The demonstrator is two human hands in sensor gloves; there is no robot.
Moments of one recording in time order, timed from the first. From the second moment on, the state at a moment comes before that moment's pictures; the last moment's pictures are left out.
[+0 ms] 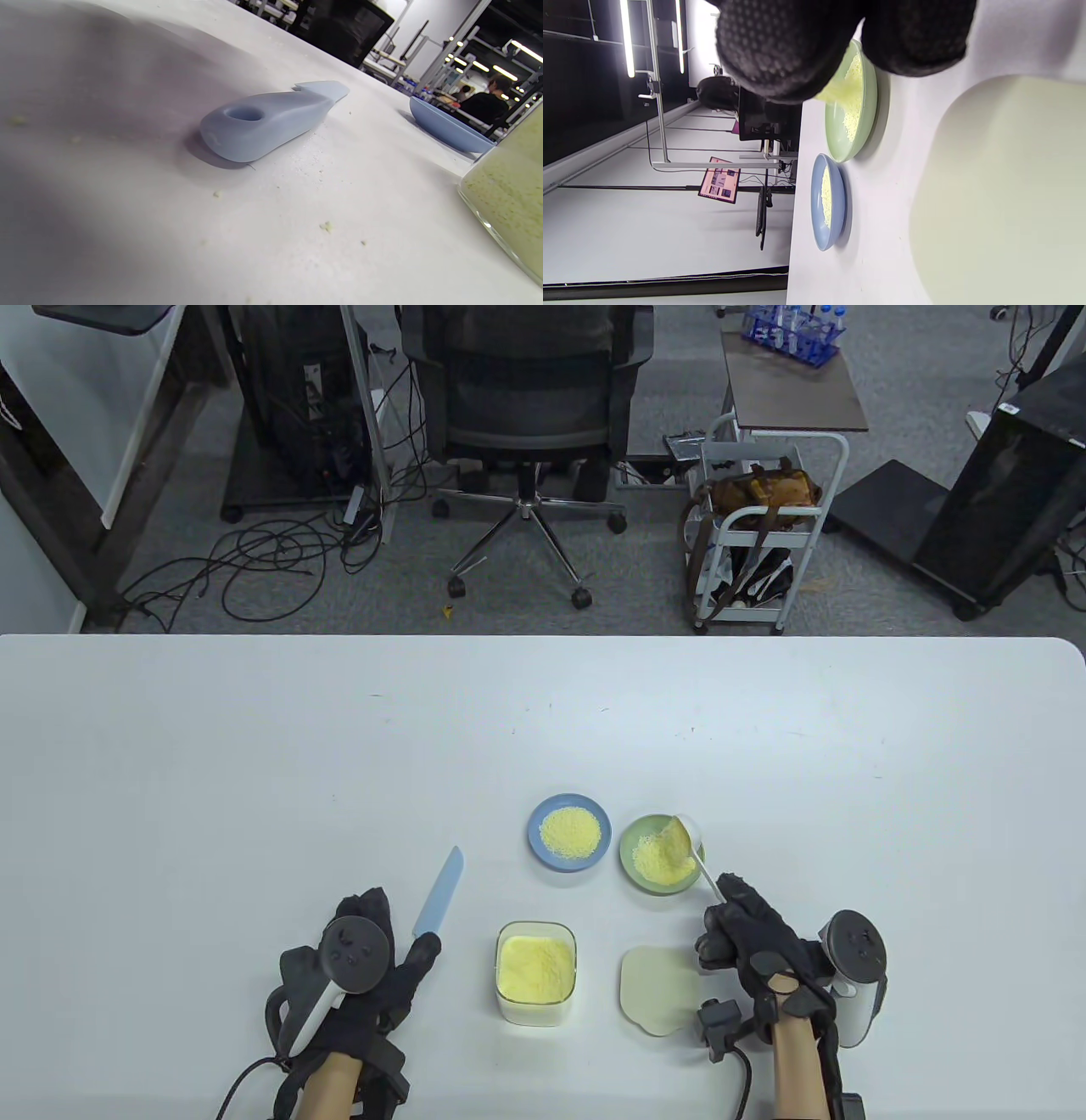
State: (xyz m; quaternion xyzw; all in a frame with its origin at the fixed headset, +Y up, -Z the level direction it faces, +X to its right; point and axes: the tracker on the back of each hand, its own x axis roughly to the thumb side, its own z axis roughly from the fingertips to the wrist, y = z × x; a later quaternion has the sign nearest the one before) left_hand -0.229 -0.766 -0.227 -0.13 0.08 0.20 0.97; right_hand 0.229 -0.791 -0.253 -0.07 0.04 0.71 0.70
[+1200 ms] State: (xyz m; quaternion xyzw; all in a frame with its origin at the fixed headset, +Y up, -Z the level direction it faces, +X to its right) left_hand -0.179 -0.746 -0.214 -0.06 -0.14 0.34 0.93; right_hand 0.199 -0.770 -0.247 0.08 0.13 0.67 0.72
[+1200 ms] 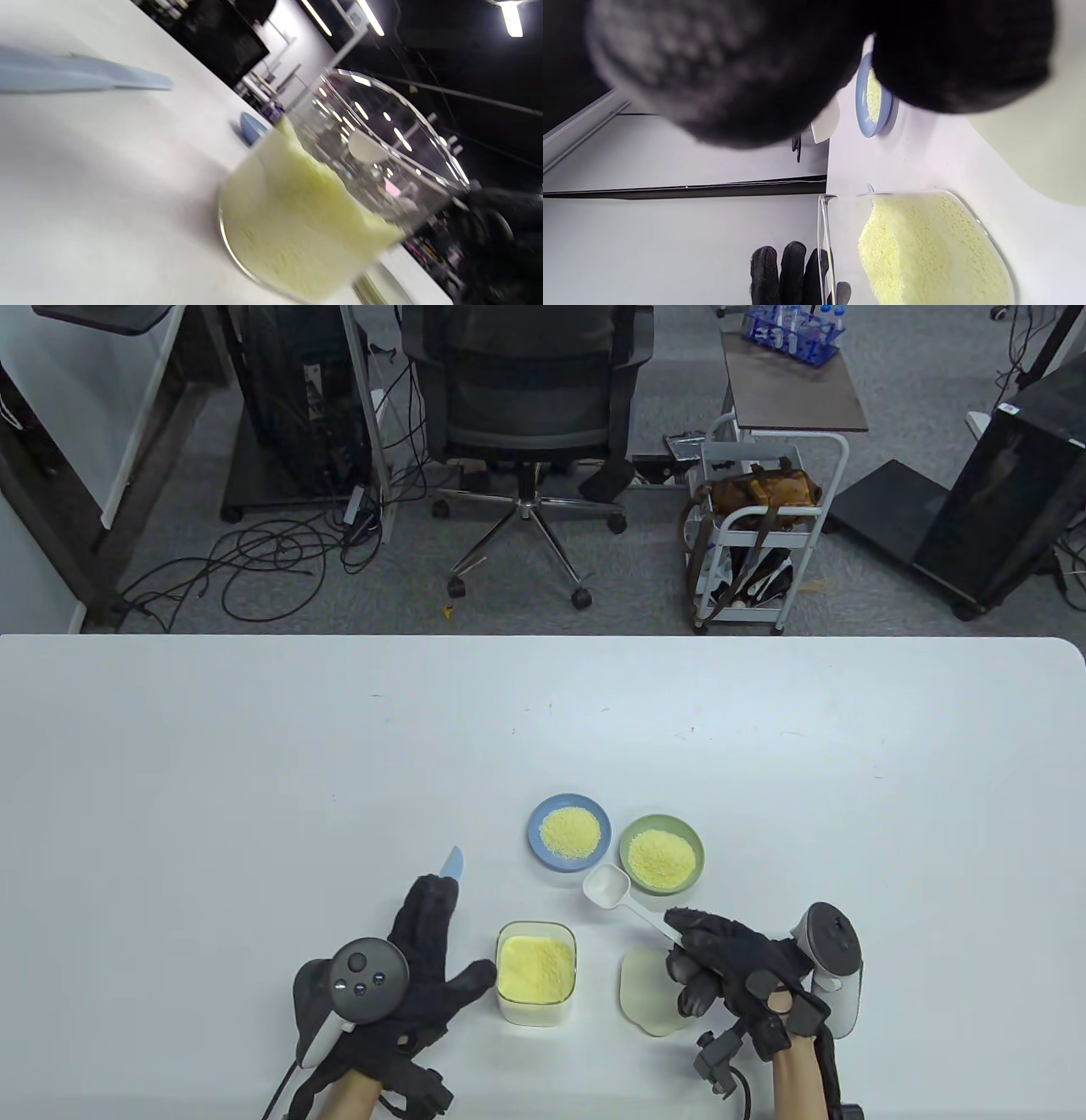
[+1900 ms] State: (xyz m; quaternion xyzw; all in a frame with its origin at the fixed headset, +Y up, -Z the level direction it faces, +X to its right) left_hand -0.154 -0.770 -0.225 -0.14 -0.15 0.32 0.92; right_hand 0.151 -0.729 -0.239 0.19 0.16 0.81 0.54
